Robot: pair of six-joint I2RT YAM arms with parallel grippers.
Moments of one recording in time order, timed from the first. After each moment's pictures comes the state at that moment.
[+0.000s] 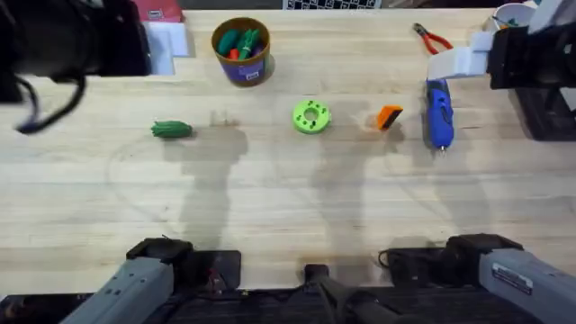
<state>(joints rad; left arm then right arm) -0.10 1.03 1.26 -1.02 -0.22 -0.10 0.00 1.11 1.22 -1.06 -0.02 0.00</state>
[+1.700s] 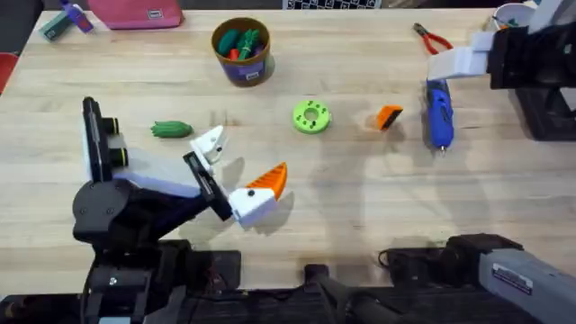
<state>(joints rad) 0.01 0.01 0.01 -0.10 0.97 -0.27 0.00 1.11 1.22 -1.06 -0.02 0.00</state>
